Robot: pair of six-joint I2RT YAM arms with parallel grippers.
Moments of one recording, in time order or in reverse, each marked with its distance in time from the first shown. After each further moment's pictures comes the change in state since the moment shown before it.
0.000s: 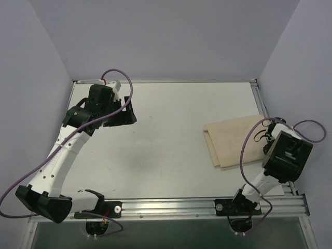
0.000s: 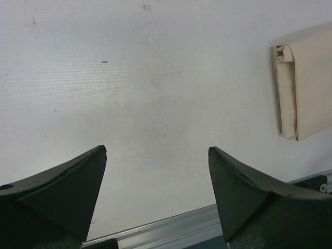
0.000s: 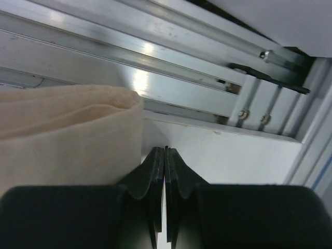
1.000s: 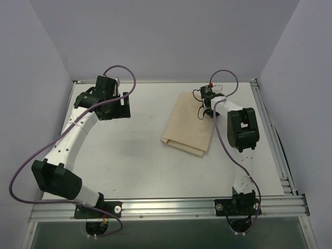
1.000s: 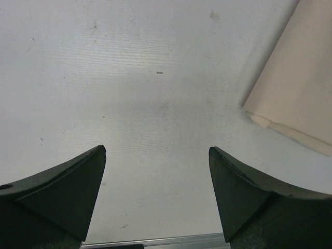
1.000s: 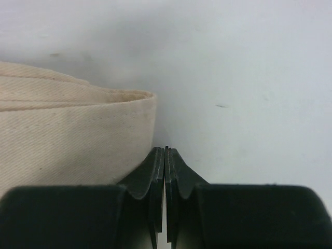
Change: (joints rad) left arm 0.089 0.199 0.084 -0.034 -0.123 0.080; right arm 0.740 0.533 0.641 0.193 0.073 -0.278
